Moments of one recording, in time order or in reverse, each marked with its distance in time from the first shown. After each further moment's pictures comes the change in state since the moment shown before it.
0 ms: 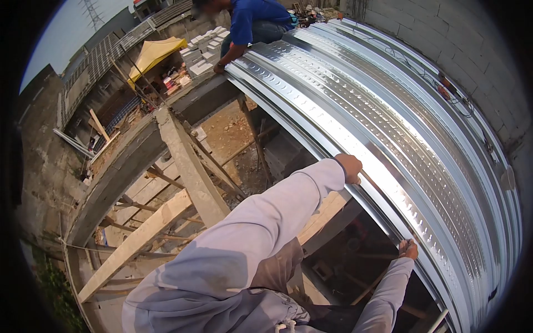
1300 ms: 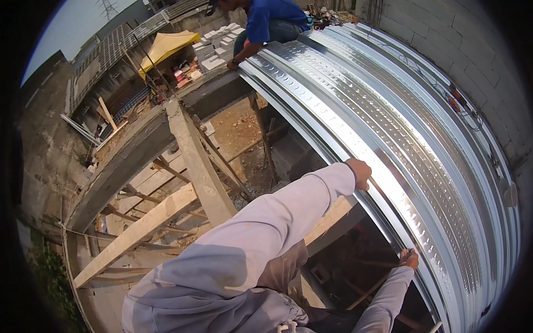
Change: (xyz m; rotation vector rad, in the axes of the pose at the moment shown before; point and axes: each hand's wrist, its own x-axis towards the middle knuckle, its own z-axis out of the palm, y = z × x) left_hand -0.007 0.003 -0.005 -0.025 0.016 -0.011; right_hand 0.001 -0.001 -0.004 -0.045 -0.057 0.008
